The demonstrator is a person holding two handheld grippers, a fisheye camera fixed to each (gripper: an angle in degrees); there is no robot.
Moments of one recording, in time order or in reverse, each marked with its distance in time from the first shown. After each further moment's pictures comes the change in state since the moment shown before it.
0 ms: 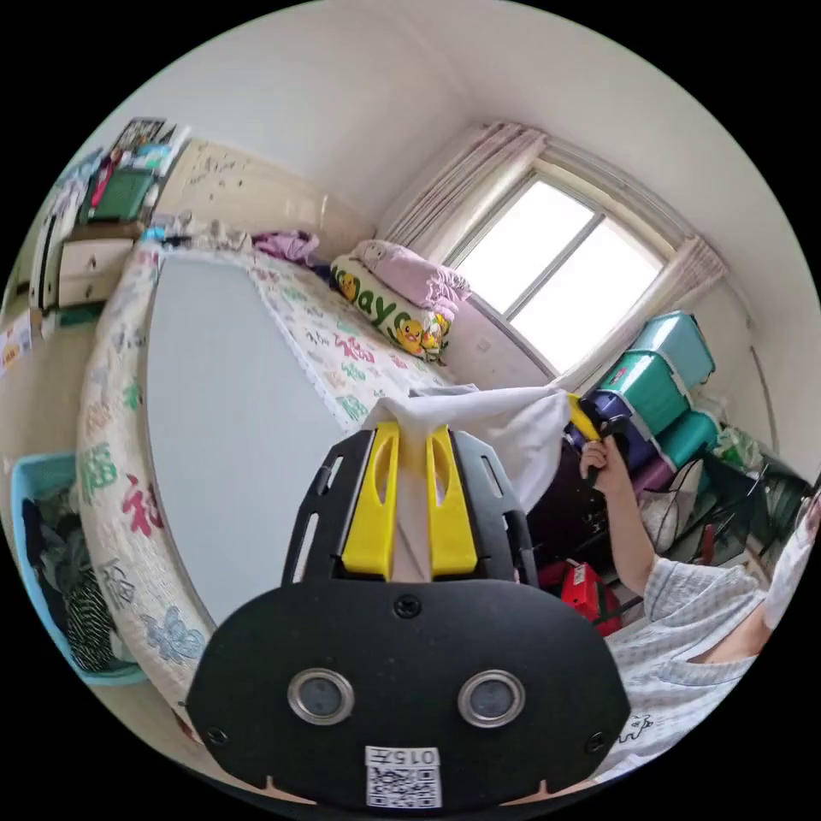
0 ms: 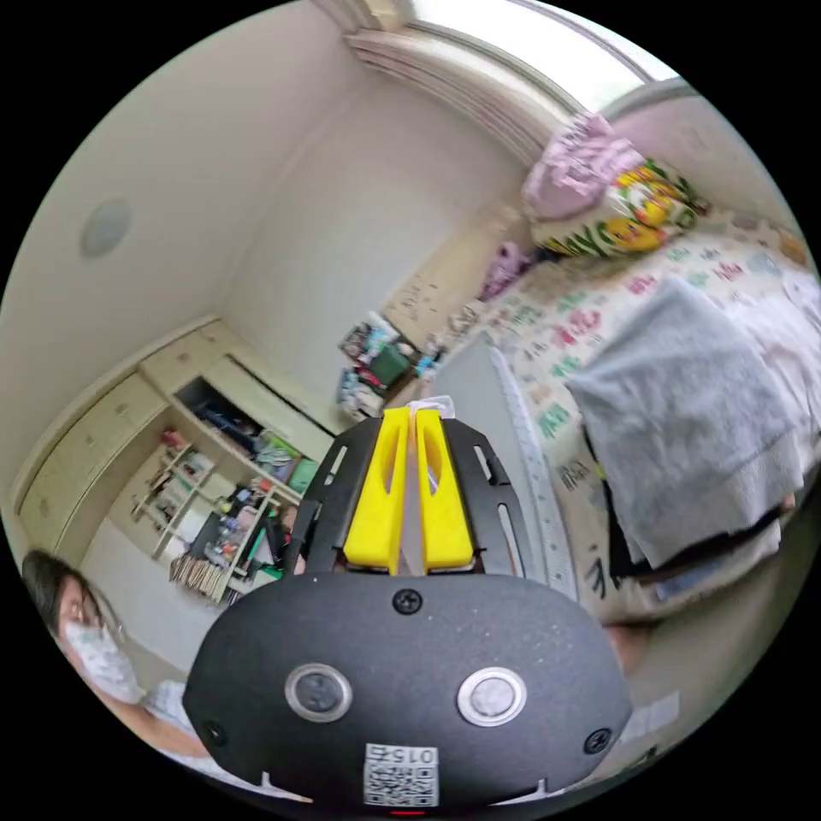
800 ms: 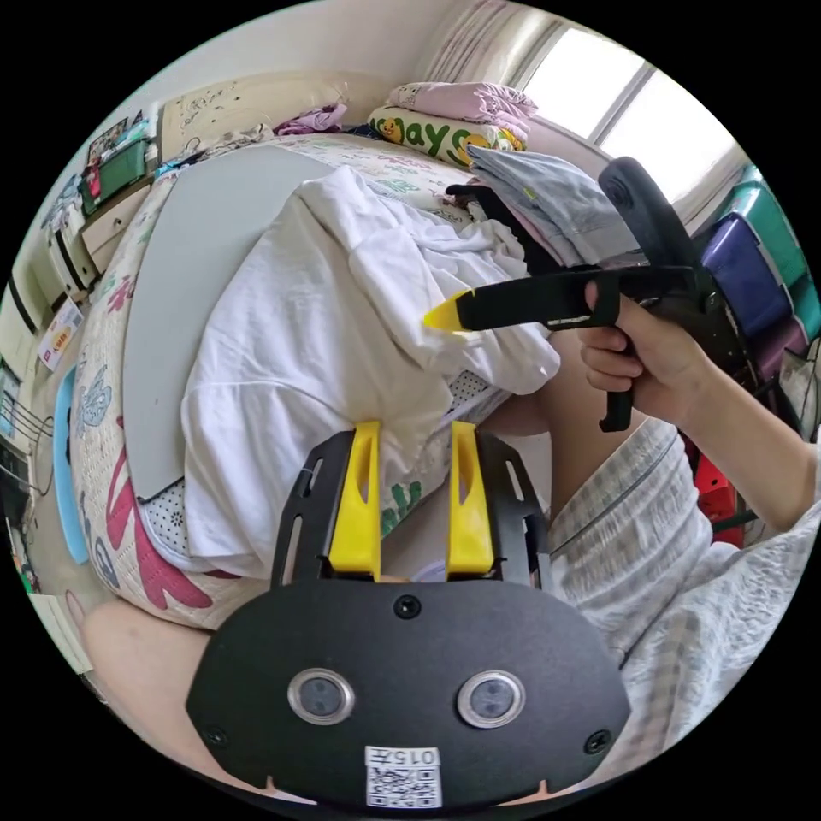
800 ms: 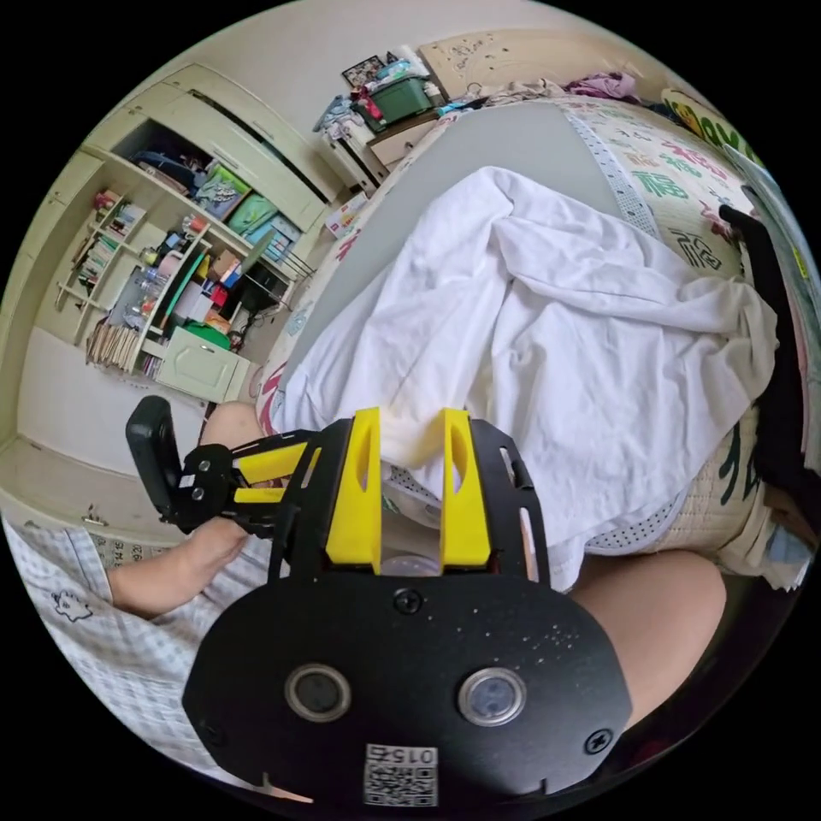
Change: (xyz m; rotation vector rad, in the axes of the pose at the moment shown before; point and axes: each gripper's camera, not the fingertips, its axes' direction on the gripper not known) left arm 0.107 0.268 0.243 -0.426 -0.485 0.102; right arm 0.145 0.218 0.319 -0.778 0.207 -0.338
